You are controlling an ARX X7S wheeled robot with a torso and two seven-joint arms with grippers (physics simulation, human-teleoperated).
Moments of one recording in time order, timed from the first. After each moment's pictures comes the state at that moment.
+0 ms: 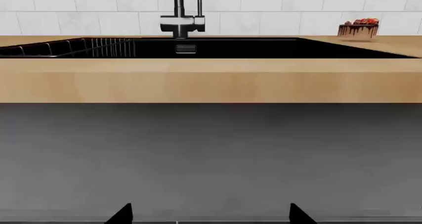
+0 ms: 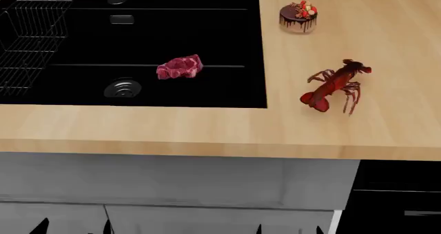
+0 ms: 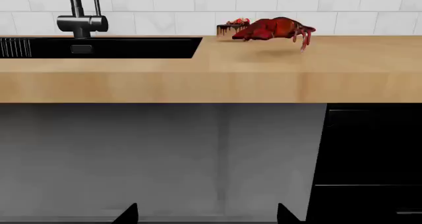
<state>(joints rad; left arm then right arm) 0.00 0.00 0.00 0.00 0.00 0.00 0.00 0.00 0.00 0.00 0.00 0.00 0.00 0.00</state>
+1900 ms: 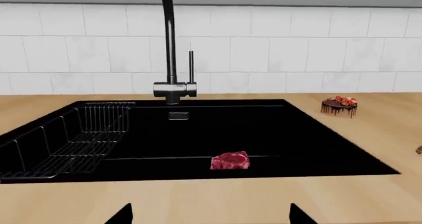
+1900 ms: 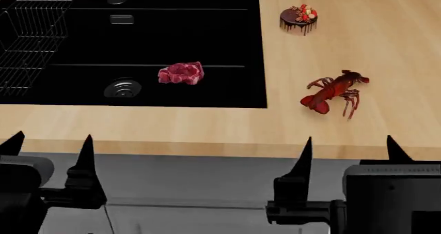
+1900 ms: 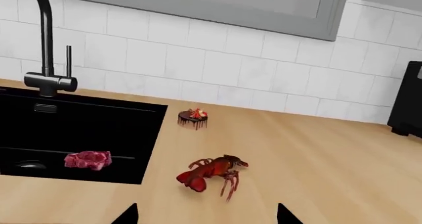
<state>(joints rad) -0.28 -0.18 0.06 0.50 -0.25 -0.66 -0.14 0.30 0.25 0.02 -0.86 0.17 1.06 0.15</state>
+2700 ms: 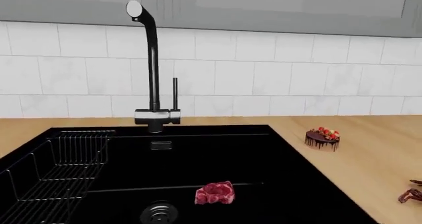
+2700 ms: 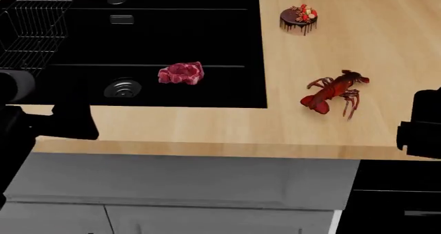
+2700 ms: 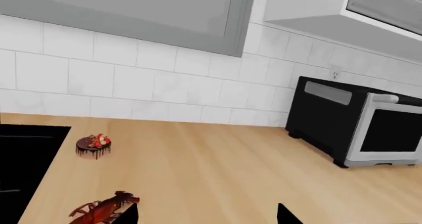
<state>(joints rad) -0.65 -0.22 0.01 0.44 -0.41 -0.96 -0.11 0.82 0.73 0.36 -0.70 1.36 1.52 0.94</state>
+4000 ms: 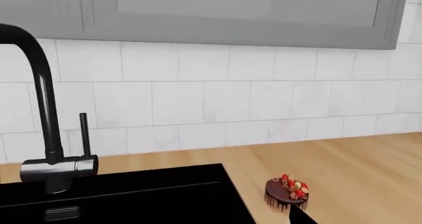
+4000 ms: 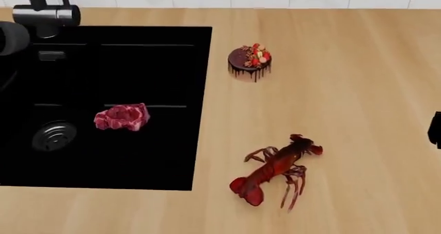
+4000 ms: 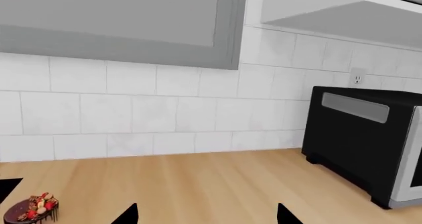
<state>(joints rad) -0.86 -0.22 -0.01 0.47 -0.56 -1.20 -0.14 0.79 0.87 0.43 -0.66 1.60 1.37 1.01</state>
